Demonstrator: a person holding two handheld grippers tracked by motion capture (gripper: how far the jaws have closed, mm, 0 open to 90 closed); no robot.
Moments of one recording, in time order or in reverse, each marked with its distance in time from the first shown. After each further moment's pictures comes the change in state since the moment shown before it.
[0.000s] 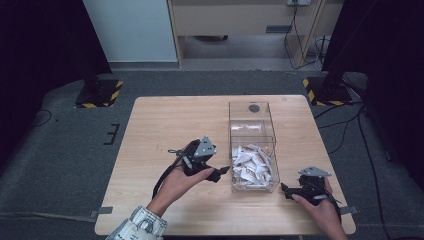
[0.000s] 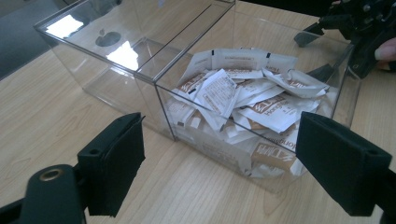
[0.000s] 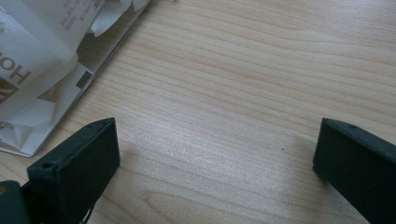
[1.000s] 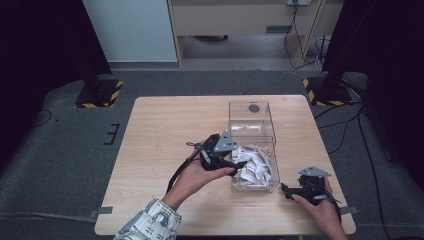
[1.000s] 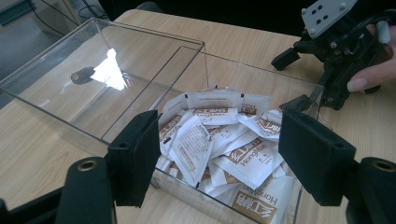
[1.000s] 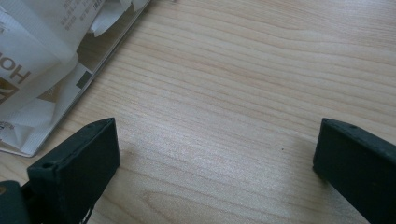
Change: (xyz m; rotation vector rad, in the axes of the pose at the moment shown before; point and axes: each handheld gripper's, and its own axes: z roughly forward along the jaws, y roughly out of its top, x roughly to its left) left arm -0.018 0.039 0.024 -0.003 -0.050 0.082; right arm 0.000 0.000 0.000 0.000 0.000 0.000
